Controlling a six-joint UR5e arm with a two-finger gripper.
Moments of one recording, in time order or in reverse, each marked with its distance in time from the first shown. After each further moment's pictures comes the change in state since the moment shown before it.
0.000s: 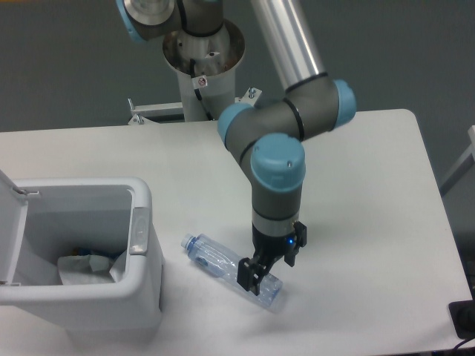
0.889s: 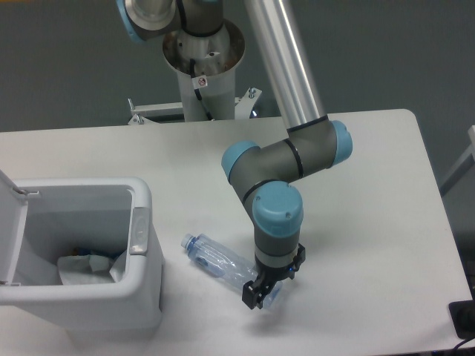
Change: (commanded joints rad) arm -0.020 -0.104 0.038 0.000 0.006 -0.018
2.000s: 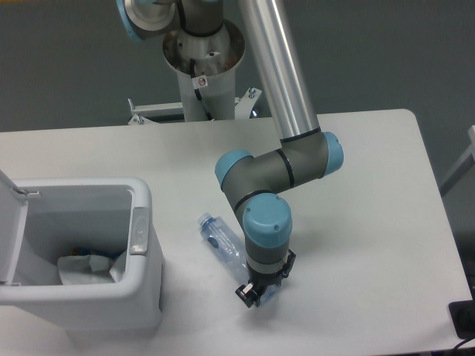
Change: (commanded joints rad) arm -0.015 0.002 -0.015 0.002 0.015 0.000
